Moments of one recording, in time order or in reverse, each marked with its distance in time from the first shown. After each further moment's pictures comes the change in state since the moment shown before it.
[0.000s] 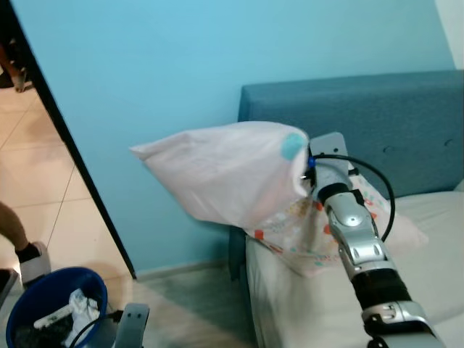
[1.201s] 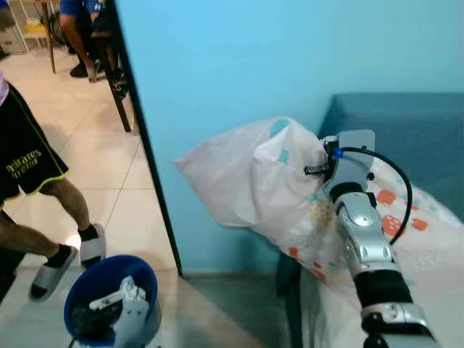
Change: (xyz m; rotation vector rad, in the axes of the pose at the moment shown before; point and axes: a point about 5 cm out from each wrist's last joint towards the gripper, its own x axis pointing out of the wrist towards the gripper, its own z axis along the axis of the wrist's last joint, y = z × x) left arm 0.000 -0.003 -0.002 0.002 0.005 -0.009; right arm -0.004 -0.007 0.002 0.225 -0.041 -0.054
